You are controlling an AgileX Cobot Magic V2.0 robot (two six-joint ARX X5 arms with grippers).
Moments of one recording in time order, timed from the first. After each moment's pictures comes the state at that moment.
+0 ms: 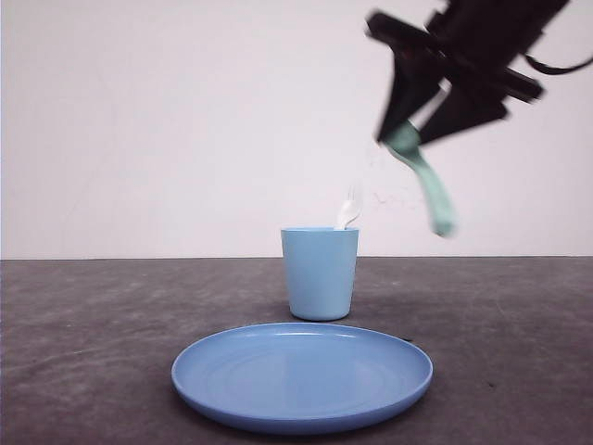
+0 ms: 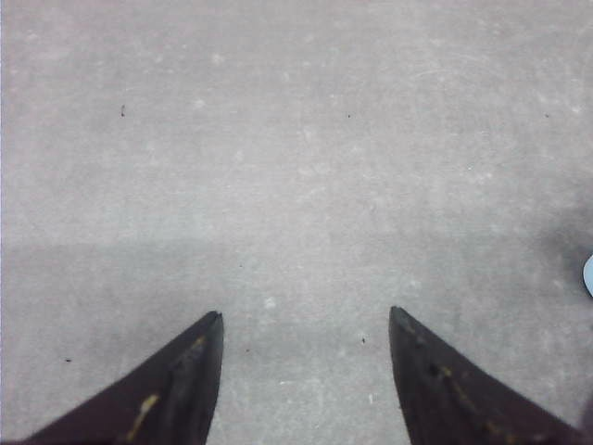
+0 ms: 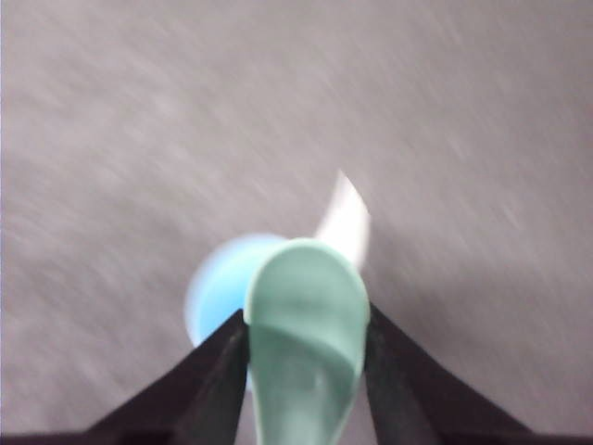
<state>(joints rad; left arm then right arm) -0.09 0.82 0.89 -0.65 0.03 -0.04 0.53 1.28 0.90 -0.10 -0.09 0.22</state>
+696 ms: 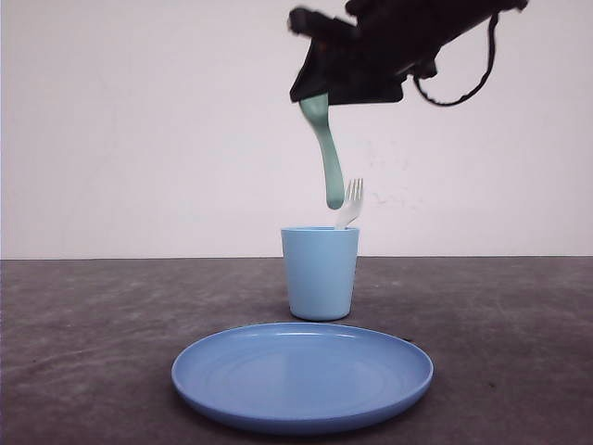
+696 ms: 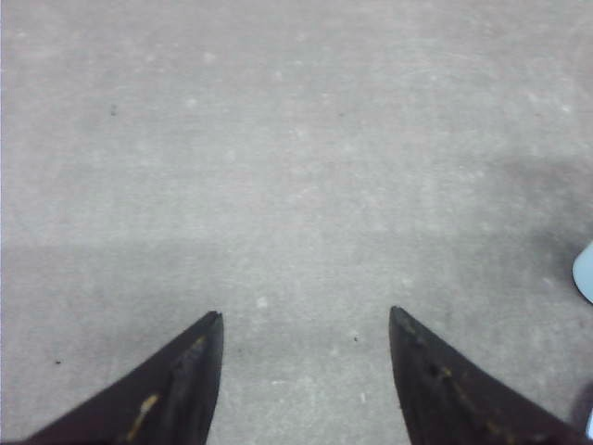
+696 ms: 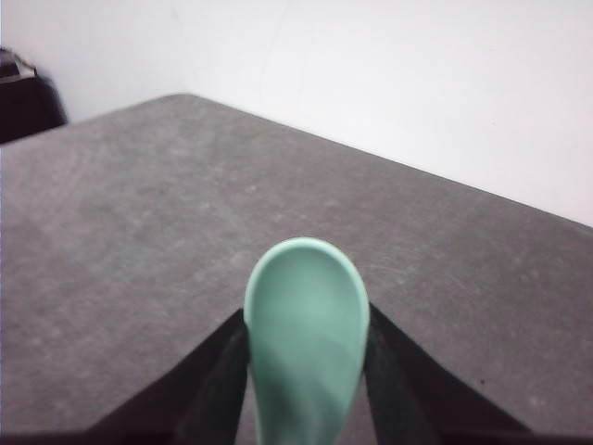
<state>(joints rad) -0.09 0.82 0.89 -0.65 0.05 -0.04 0.60 1.48 0.91 0.40 -0.11 0.02</state>
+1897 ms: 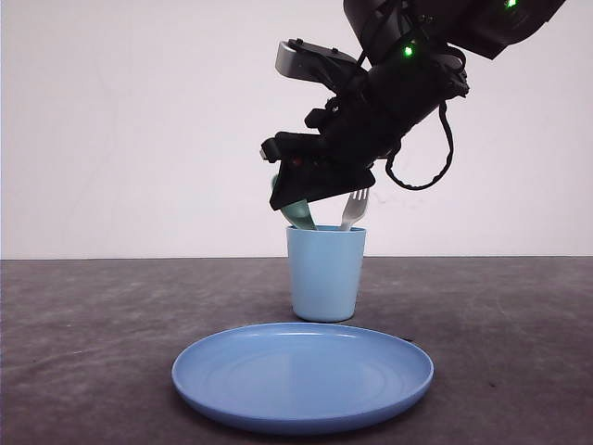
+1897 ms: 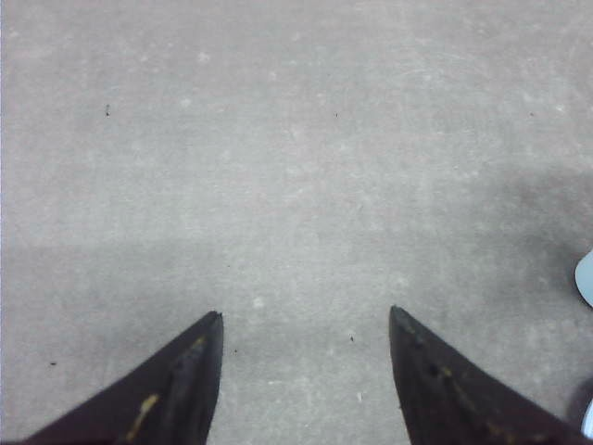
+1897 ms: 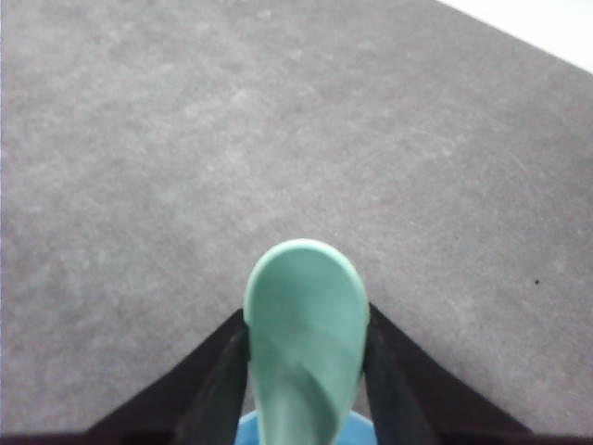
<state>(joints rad) -0.09 0.82 0.89 -0.65 0.06 -0.04 0.62 1.71 1.01 0.23 -0.11 -0.12</state>
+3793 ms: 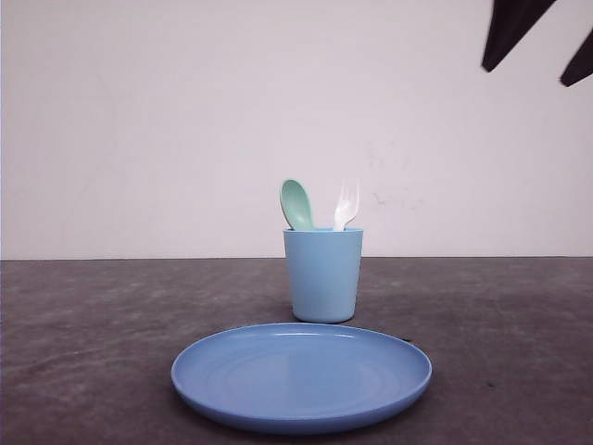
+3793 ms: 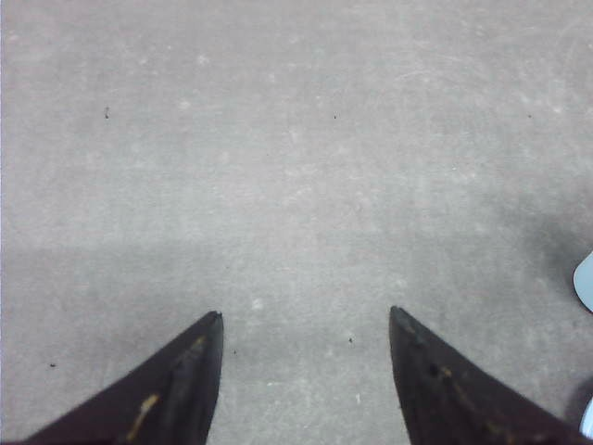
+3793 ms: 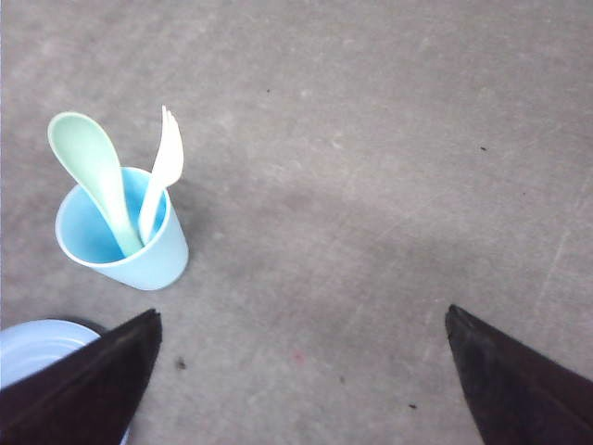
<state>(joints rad) -0.09 0.82 0.89 -0.64 0.06 -0.04 0.28 1.02 1.01 -0.64 -0.14 0.03</state>
